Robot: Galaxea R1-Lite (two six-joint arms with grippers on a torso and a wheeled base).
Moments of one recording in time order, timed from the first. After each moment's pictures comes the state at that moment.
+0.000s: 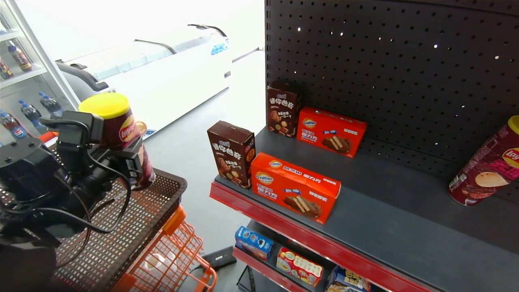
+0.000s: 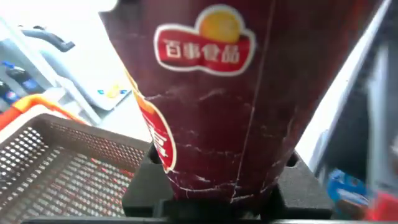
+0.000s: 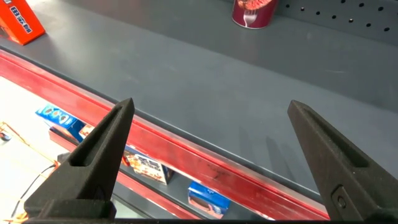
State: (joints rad) left arm -0.08 1.69 -0.46 -1.38 0.12 0.18; right arm -0.01 0.01 0.00 0.00 -0.03 0.00
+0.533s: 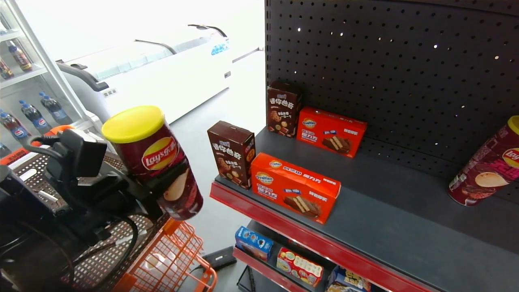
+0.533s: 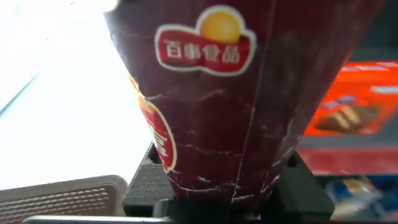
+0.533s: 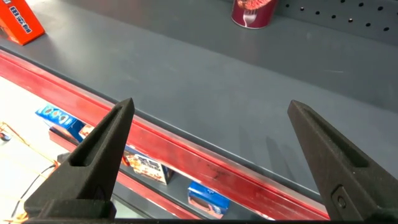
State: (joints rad) left arm -0.29 1.51 -0.29 -1.35 -0.24 0.07; right arm -0.01 0.01 0.00 0.00 -0.03 0.00
